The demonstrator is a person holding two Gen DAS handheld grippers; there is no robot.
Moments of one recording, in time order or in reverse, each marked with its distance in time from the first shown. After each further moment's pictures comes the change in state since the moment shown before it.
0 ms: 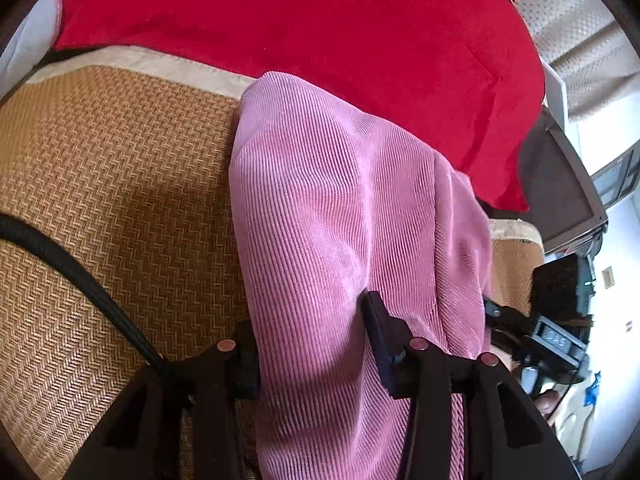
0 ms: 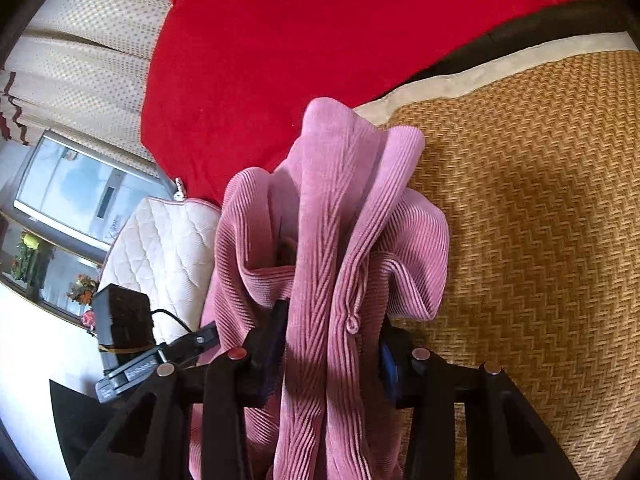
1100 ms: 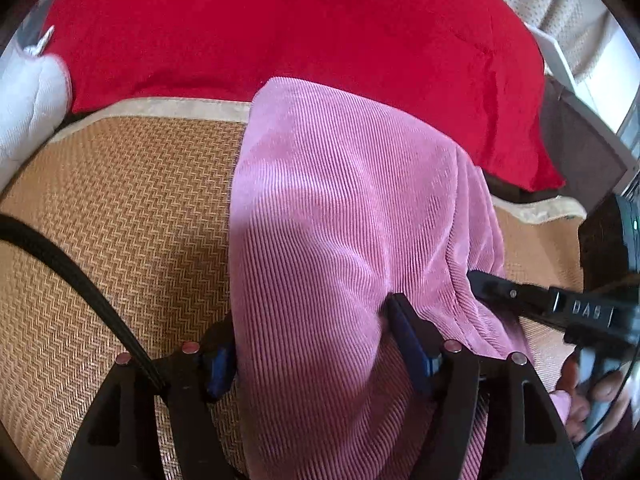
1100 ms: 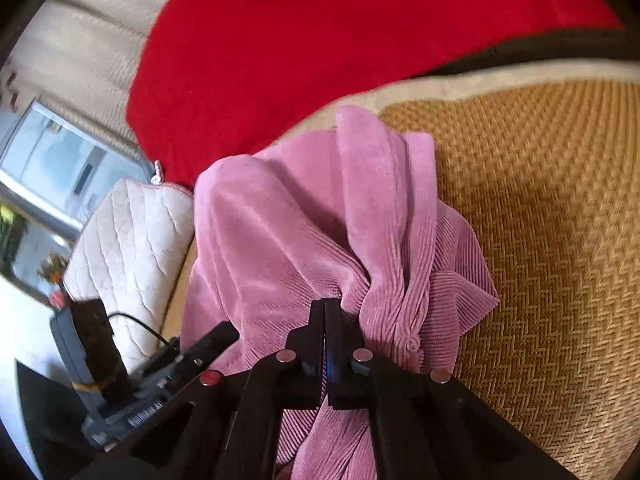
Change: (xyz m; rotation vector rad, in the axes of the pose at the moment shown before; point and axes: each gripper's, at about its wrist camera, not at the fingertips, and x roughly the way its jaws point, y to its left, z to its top) left arm 0.017 -0.037 -0.046 0.151 -0.155 0.184; right arm 0.027 0.016 0.008 -0.106 -0.016 -0.115
